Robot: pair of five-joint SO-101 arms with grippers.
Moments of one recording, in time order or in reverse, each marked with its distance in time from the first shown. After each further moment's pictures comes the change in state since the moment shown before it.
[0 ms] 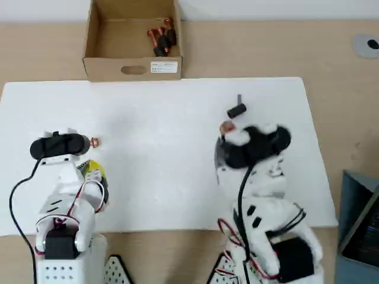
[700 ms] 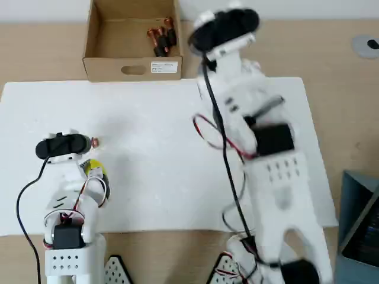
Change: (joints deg) left arm -1.0 -0.1 10.7 -10.6 0.0; right arm 0.4 59.9 -41.2 -15.5 7.1
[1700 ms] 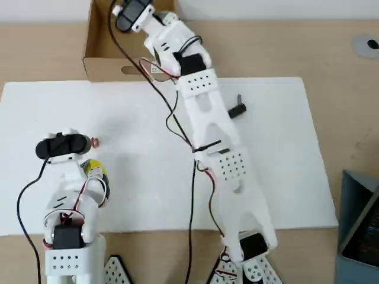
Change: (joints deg) left arm 0.0 0.0 0.0 0.0 0.0; right arm -5.9 89.1 -85.6 -7.8 26.5
